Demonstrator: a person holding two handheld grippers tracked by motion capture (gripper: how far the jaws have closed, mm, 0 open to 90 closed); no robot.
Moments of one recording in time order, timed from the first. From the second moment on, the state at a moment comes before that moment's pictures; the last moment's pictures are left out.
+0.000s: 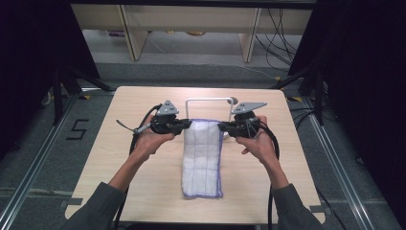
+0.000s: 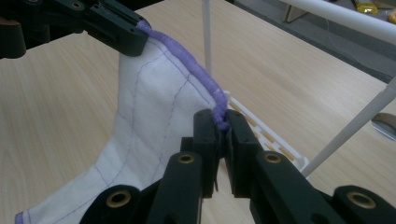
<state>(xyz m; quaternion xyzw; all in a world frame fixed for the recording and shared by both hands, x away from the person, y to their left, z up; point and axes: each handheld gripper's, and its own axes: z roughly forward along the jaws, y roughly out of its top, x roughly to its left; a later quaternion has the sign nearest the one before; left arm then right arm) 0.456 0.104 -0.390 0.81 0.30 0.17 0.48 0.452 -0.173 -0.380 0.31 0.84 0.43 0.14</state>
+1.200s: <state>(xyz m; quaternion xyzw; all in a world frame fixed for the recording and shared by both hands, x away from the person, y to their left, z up) 0.480 0.095 -0.272 0.77 0.30 0.21 0.52 0.472 -0.177 -0.261 0.29 0.81 0.45 0.22</state>
